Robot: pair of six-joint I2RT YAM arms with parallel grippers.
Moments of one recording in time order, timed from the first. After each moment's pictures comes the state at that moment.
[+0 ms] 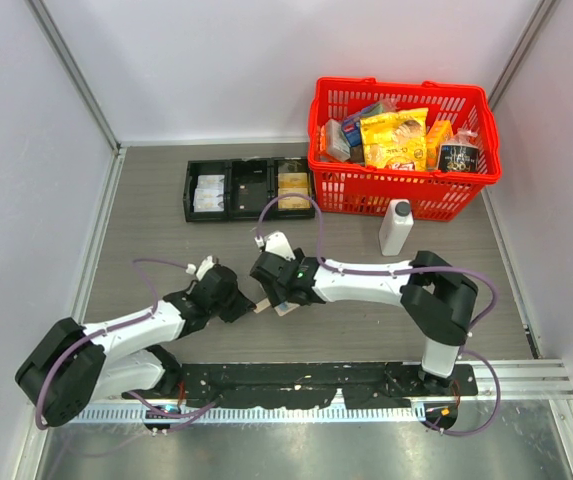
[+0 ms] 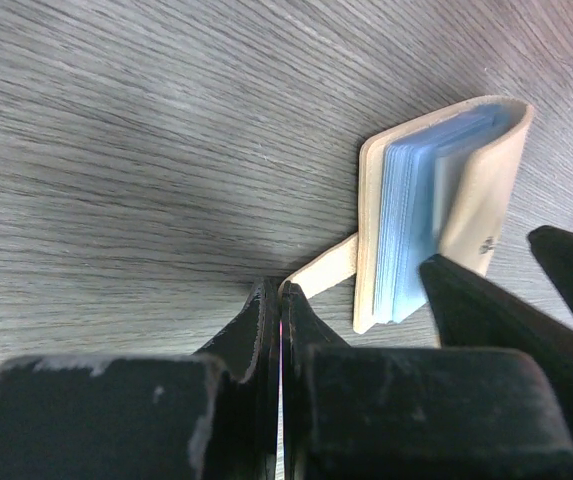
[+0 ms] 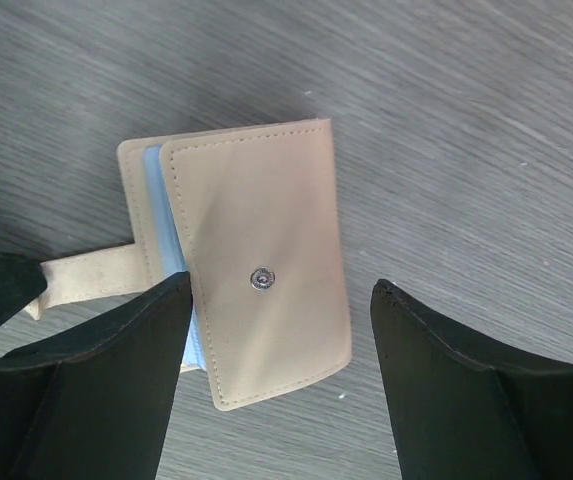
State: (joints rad) left arm -0.71 1.12 0.35 -0.11 -0.09 -1.25; right arm 1.12 1.81 1.18 -0.46 0.49 0.51
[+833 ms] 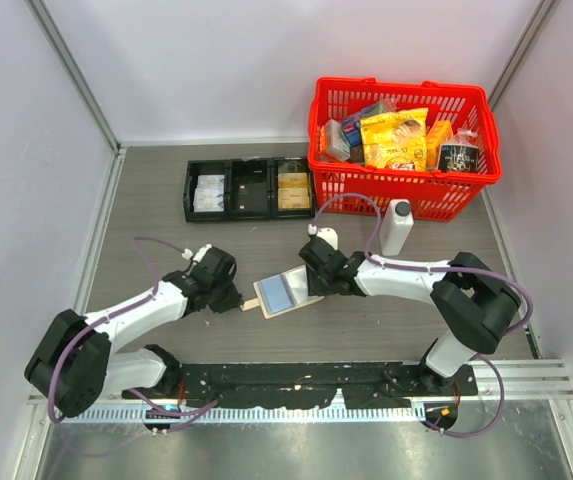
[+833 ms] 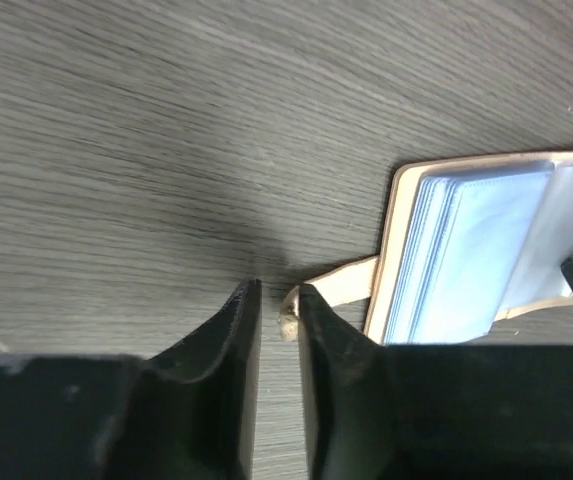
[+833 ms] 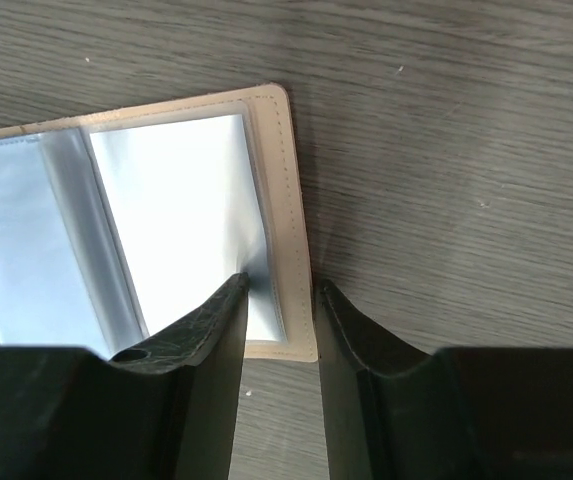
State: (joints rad) left arm -0.61 1.20 0.51 -0.35 -0.08 -1.05; right arm 0.87 1.61 0.85 -0.28 0.23 0.63
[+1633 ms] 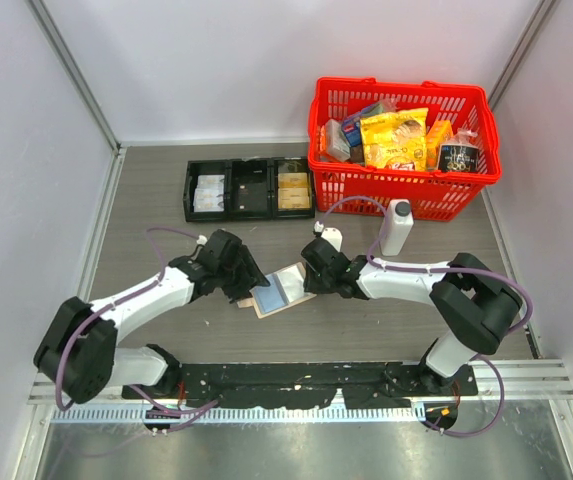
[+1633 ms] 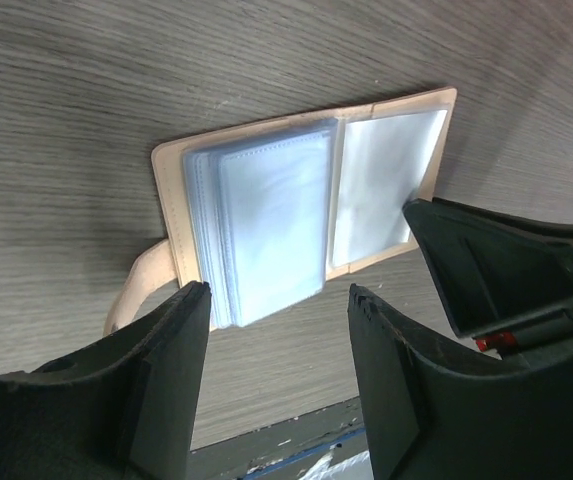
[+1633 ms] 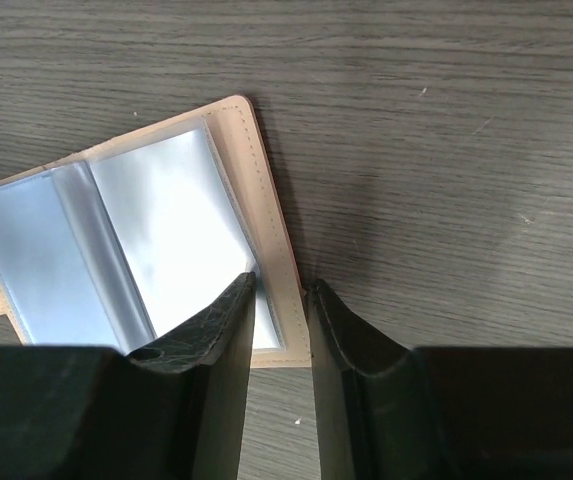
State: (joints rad) left arm -0.60 1.25 0.67 -0.36 0.08 -1.08; right arm 0.87 1.60 0.80 -0.14 0.22 0.77
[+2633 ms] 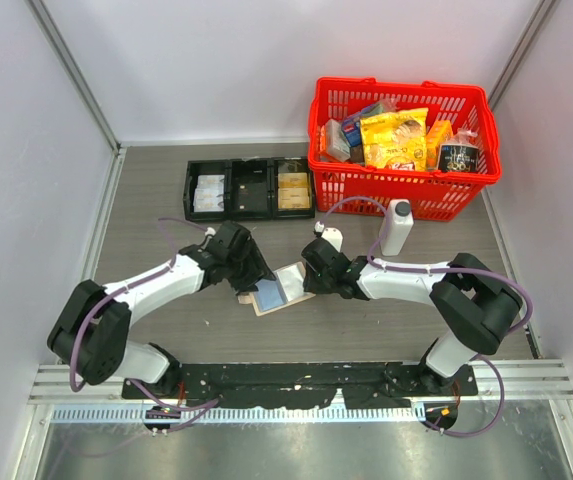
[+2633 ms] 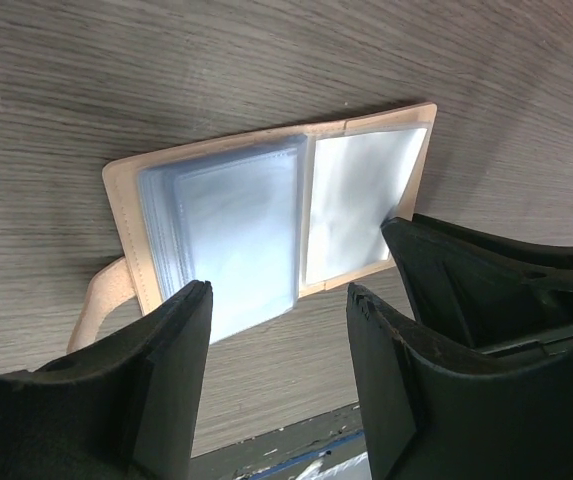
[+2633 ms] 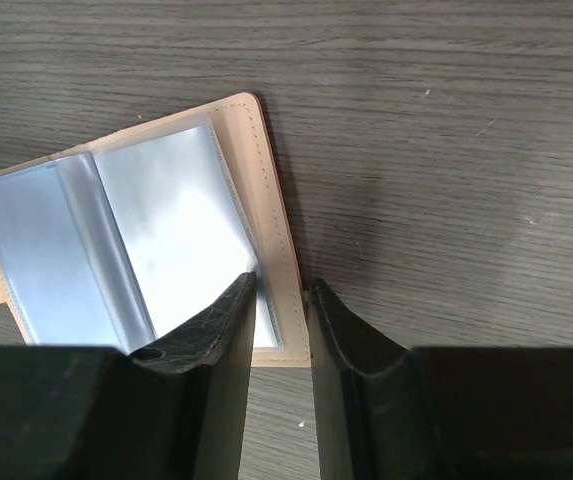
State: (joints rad) left arm -0.61 1.39 0.76 -0.35 0.09 -1.07; right arm 0.87 1.60 0.79 -0.12 0.22 0.78
